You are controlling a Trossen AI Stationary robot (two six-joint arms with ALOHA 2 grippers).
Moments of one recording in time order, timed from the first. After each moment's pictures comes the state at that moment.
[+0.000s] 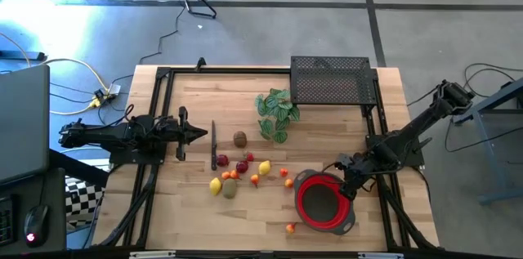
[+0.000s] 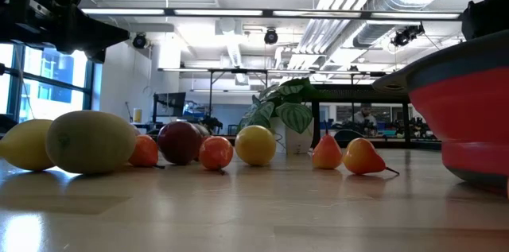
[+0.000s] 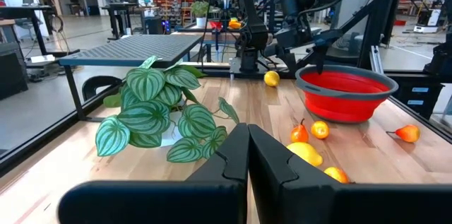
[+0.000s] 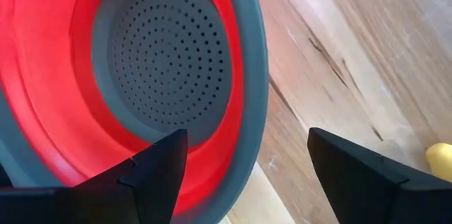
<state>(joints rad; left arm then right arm) -0.03 0.01 0.02 0.01 -0.12 -0.01 0.64 1.09 0.57 -0.62 -0.03 1.29</state>
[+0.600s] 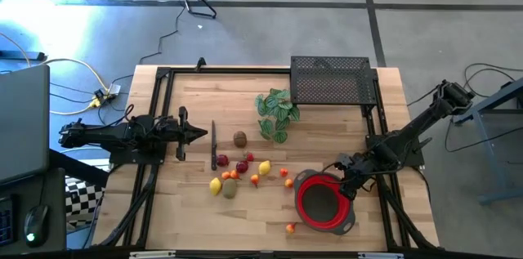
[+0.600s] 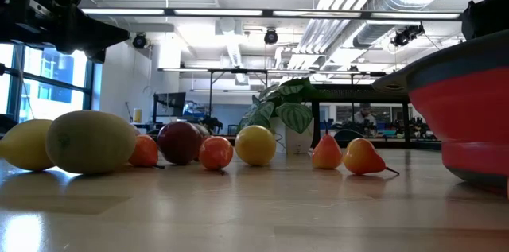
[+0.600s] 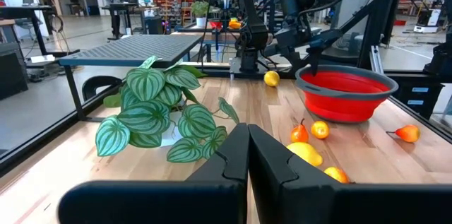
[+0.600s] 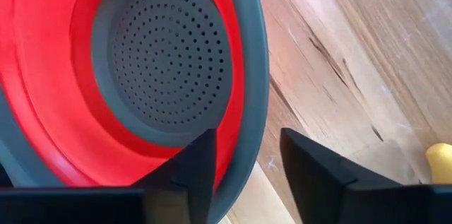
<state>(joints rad) -0.03 0.01 0.02 0.01 -0.12 -0.01 0.64 1.09 0.57 -0.62 -0.03 1.29</state>
